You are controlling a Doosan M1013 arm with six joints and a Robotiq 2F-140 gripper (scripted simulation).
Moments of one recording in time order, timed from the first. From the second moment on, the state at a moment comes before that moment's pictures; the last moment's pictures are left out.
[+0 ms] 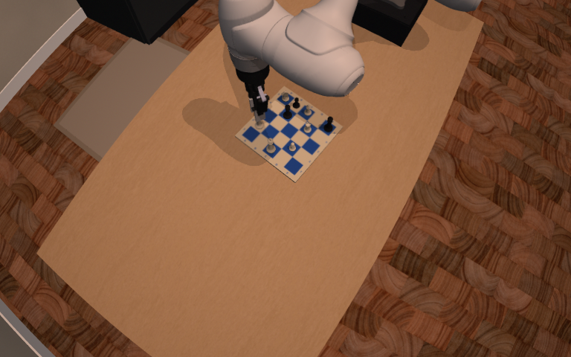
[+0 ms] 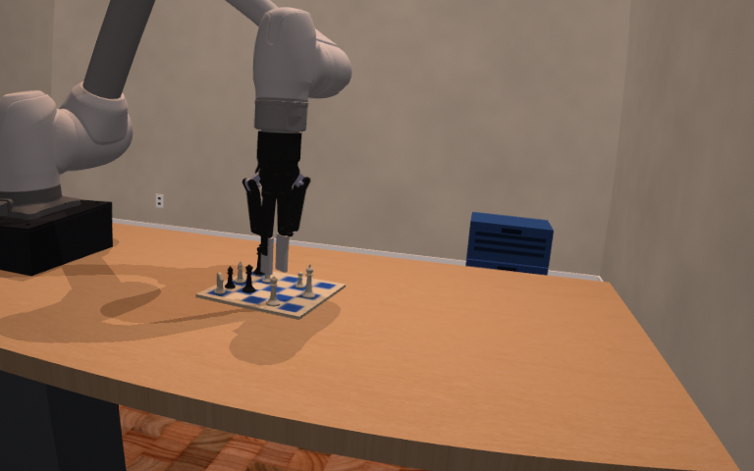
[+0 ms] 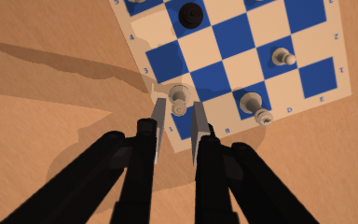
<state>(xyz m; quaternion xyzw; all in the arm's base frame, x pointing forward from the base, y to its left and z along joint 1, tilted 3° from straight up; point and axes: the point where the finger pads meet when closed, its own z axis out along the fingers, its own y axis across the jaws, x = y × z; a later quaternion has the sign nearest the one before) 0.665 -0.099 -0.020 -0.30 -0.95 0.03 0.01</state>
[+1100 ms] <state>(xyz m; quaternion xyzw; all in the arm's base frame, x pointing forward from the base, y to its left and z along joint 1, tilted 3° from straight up) 0.665 -0.100 -0.030 -0.30 -0.95 0.03 0.01</state>
